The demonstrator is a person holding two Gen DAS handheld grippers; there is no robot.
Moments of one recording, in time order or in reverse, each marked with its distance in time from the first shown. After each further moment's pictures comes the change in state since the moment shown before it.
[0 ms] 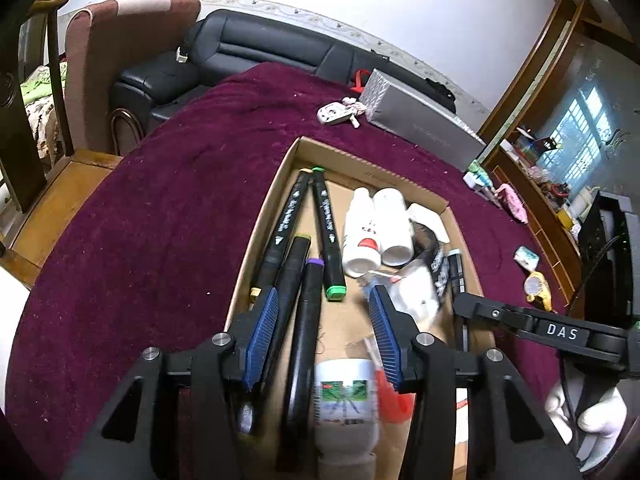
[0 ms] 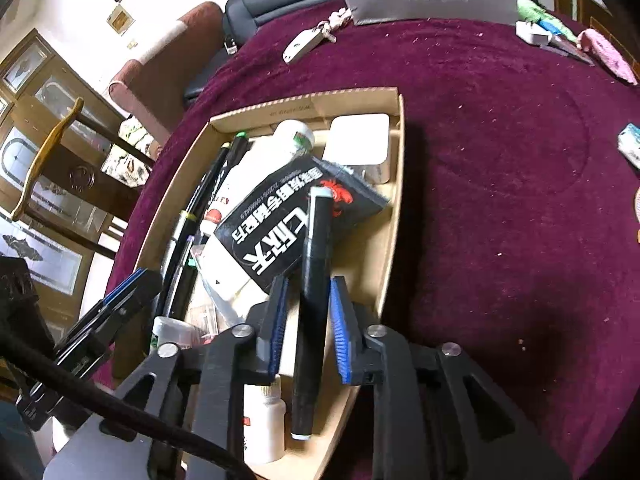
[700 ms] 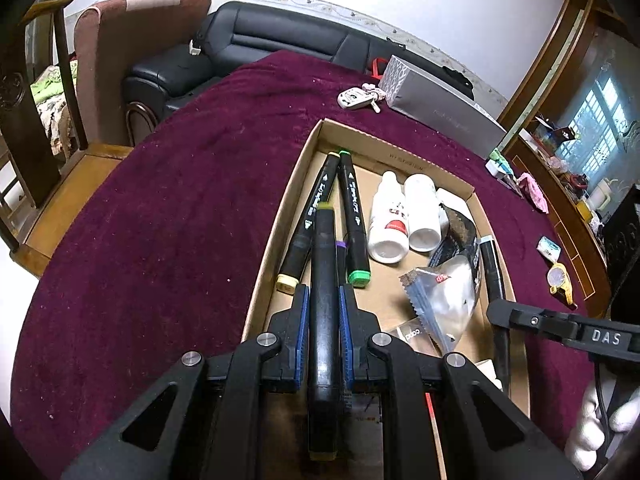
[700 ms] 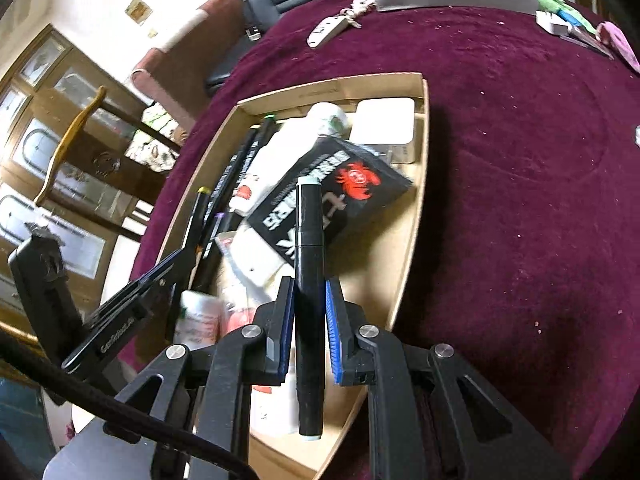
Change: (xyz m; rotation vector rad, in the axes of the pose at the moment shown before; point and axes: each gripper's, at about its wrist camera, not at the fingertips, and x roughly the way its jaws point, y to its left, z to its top) left arm 0.016 0.008 -0.005 0.011 0.040 0.081; right arm 0.001 0.002 -0.004 -0.015 0.068 0.092
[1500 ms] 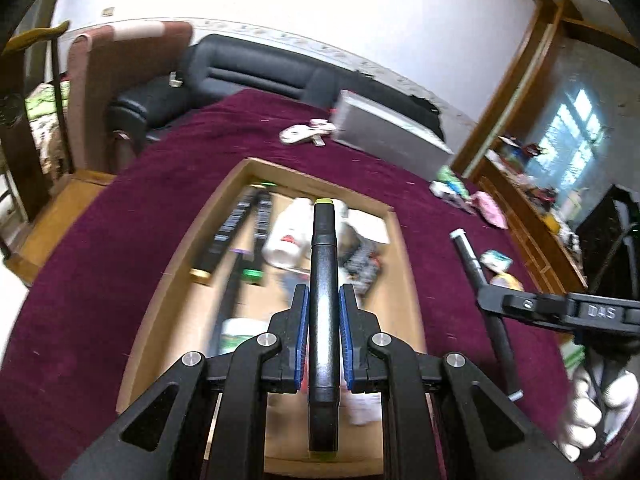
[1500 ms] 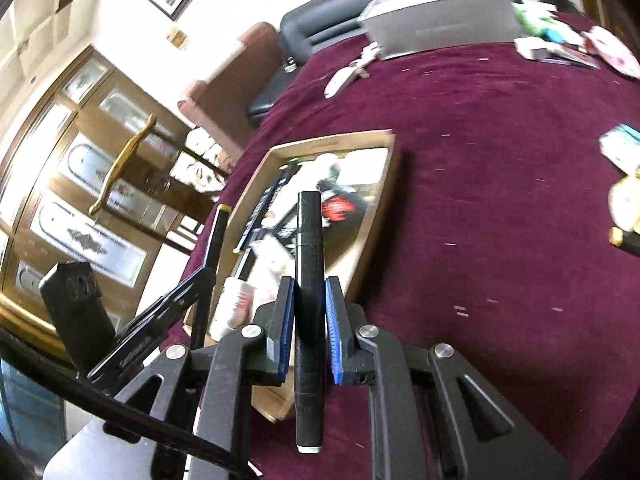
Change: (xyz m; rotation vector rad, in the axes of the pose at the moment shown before) left arm -0.054 -0.059 -0.013 0.000 -0.118 -0.057; right arm -0.091 -0.030 -0.013 -0.045 -0.088 0.176
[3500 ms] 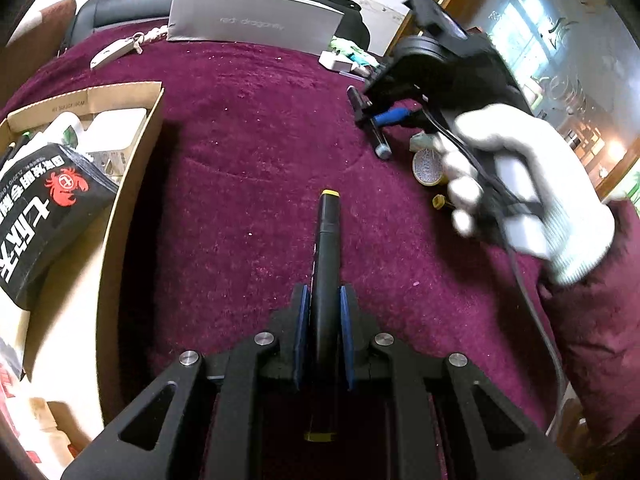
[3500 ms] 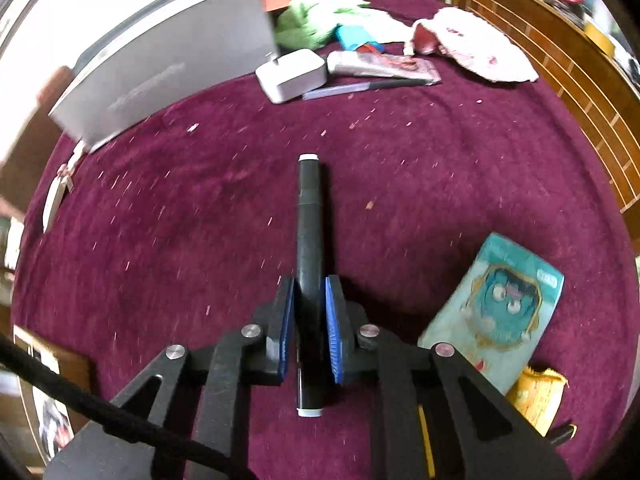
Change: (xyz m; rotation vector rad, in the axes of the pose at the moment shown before) left arm 0.141 -0.180 -0.045 0.220 0.317 -0.190; right arm 0.014 -0.217 0.149 0.288 -0.032 -0.623
